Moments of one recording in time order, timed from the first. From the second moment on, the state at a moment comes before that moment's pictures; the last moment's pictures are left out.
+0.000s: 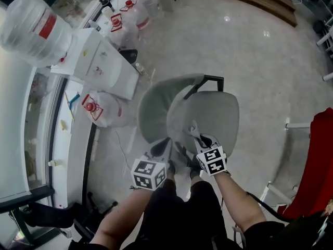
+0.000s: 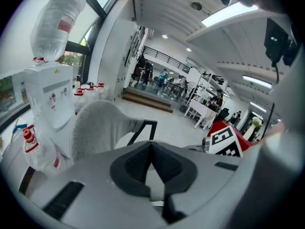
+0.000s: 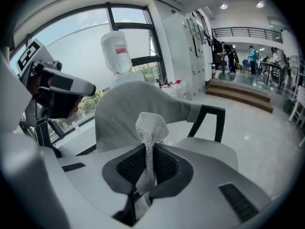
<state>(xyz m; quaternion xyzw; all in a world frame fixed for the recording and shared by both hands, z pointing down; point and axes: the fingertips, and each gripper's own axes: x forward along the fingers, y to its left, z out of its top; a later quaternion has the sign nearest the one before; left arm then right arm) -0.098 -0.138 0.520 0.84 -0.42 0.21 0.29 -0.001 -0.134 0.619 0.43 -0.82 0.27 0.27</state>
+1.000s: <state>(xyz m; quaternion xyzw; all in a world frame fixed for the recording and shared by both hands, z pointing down) -0.115 -0.125 0.625 0.79 -0.43 0.25 0.36 -0.035 -0.104 0.829 0.29 -0.80 0.30 0.43</state>
